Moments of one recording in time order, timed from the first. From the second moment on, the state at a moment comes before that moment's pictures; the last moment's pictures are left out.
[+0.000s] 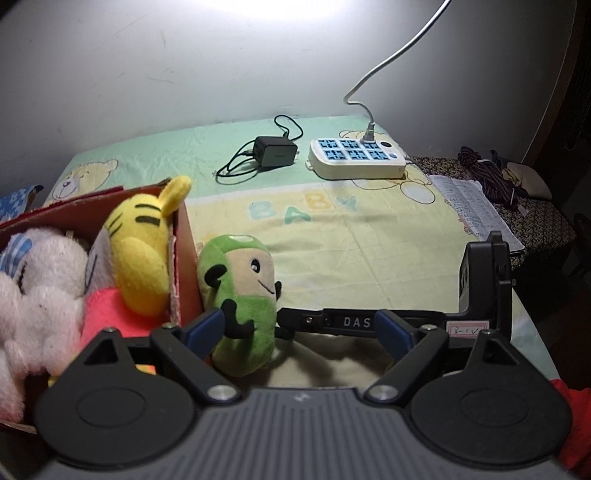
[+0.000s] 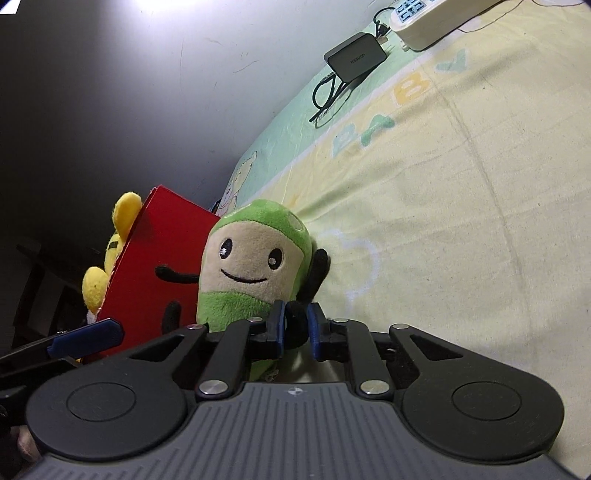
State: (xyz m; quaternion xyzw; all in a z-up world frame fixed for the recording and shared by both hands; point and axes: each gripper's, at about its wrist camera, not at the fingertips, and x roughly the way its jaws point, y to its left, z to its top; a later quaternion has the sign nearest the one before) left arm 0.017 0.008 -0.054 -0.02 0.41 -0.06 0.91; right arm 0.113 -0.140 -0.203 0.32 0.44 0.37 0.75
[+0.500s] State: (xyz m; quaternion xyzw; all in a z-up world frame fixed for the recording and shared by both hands) left arm 0.023 -0.014 -0.060 -0.03 0.42 -0.06 0.90; right arm 0.086 -0.223 -0.174 0.35 0.42 0.37 0.75
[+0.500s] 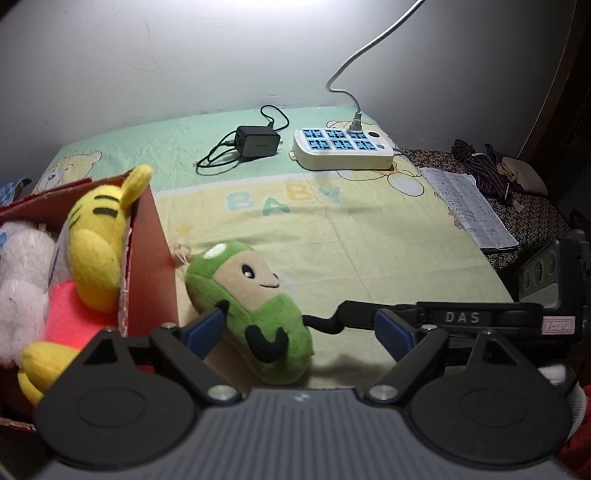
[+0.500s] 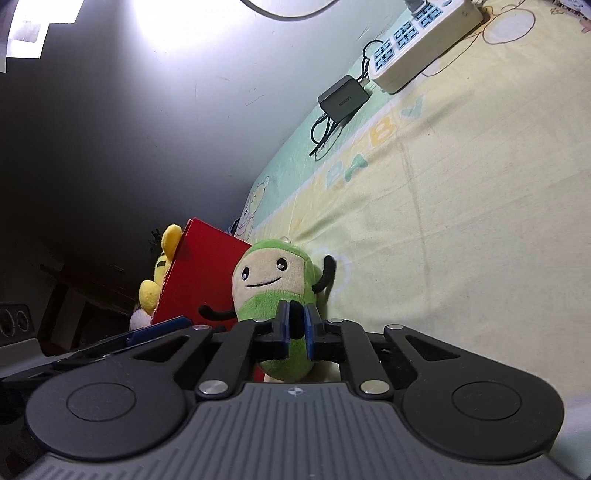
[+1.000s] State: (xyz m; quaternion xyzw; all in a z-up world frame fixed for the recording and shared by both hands) left arm 0.044 -0.020 -0.098 -0.09 0.46 0.00 0.89; right arm 0.120 -0.221 -0.193 0.41 0.44 0.35 0.72
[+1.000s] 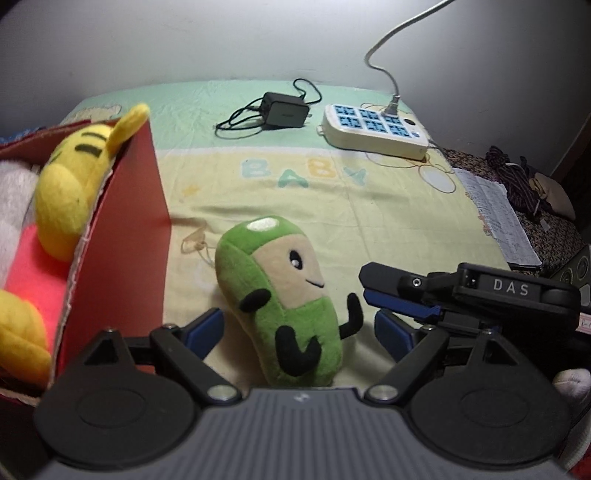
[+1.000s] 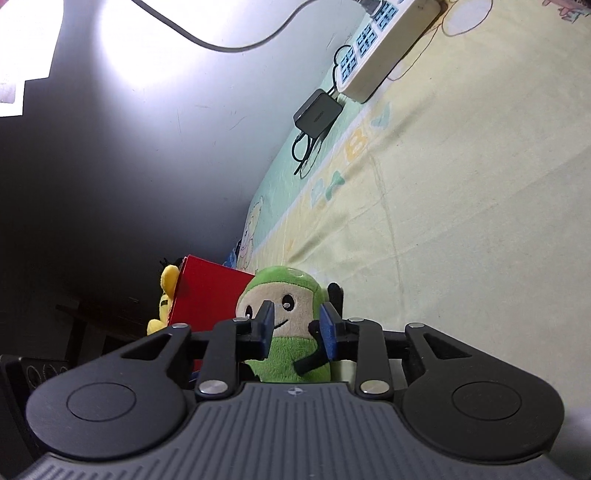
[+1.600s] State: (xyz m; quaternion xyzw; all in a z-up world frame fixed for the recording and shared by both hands) left arm 0.072 -0.028 -0.124 -0.07 0.48 0.00 0.88; right arm 0.129 -0.214 -0.212 0.45 0.49 0.39 0.64
